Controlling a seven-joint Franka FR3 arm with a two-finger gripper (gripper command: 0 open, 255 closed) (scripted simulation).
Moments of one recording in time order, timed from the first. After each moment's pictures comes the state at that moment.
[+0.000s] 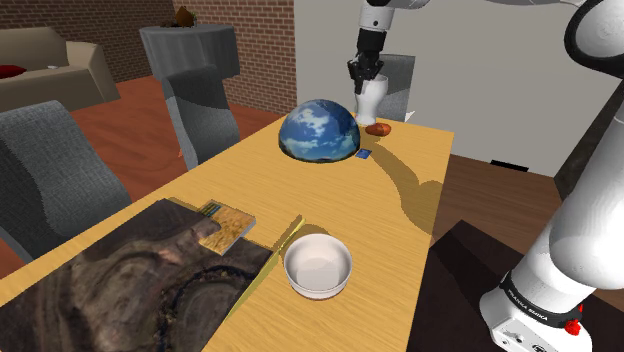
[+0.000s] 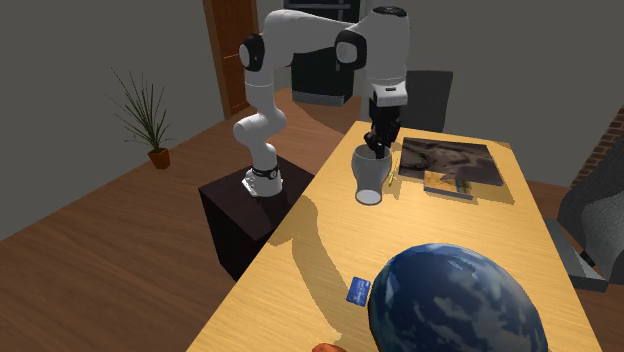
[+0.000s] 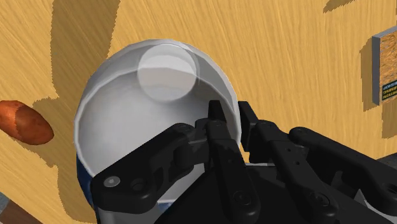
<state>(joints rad) 0.07 0.10 -0.14 -1.54 0.10 1.70 -0.04</state>
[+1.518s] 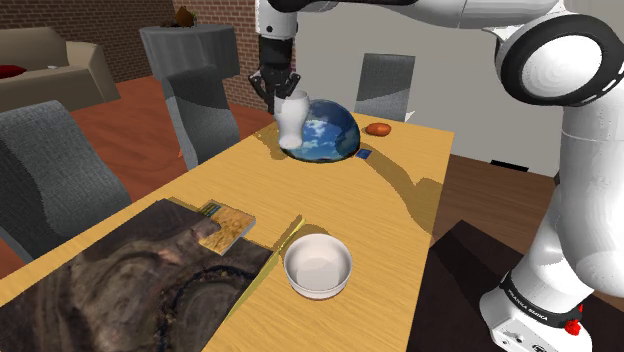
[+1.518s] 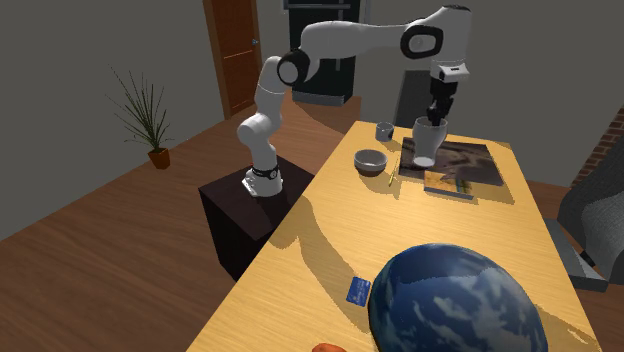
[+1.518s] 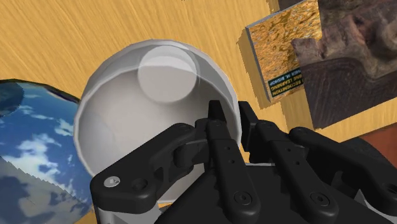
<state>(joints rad) 0.38 0.39 0.05 -1.14 0.02 1.62 0.46</state>
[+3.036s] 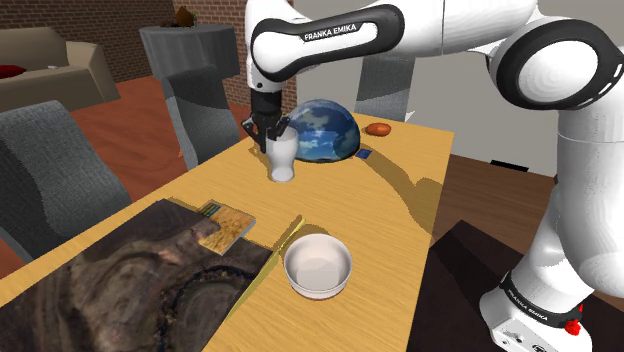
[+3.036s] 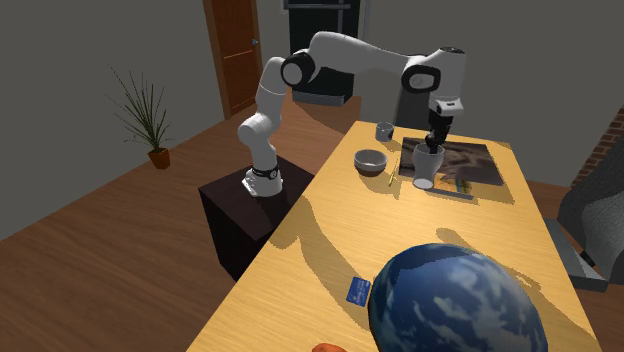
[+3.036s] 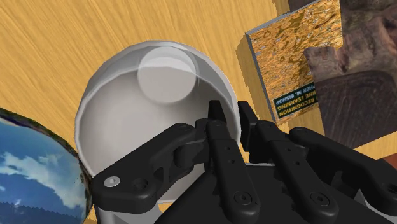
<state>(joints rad) 0.41 0.41 0.06 -1.38 0.02 1.89 0.50</state>
